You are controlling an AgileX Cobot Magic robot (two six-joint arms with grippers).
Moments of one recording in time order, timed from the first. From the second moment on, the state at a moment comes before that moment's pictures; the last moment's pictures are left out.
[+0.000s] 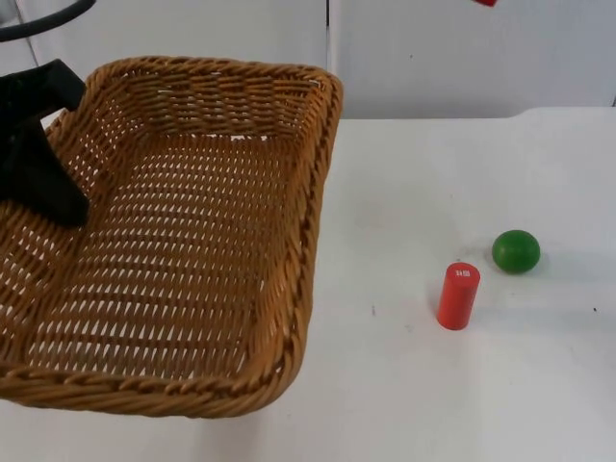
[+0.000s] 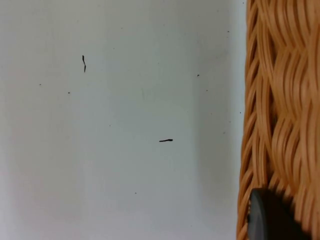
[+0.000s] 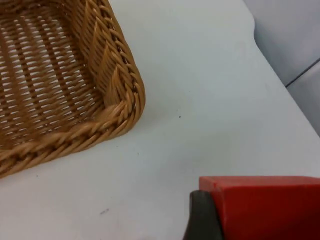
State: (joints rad) right arm 0.45 1.73 -1.71 0.29 0.96 -0.78; left arm 0.00 1.50 -0.91 -0.63 0.90 0.39
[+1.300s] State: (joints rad) right arm 0.63 1.76 -1.71 0.26 1.00 -0.67; left arm 0.00 1.50 -0.91 -0.63 0.90 0.39
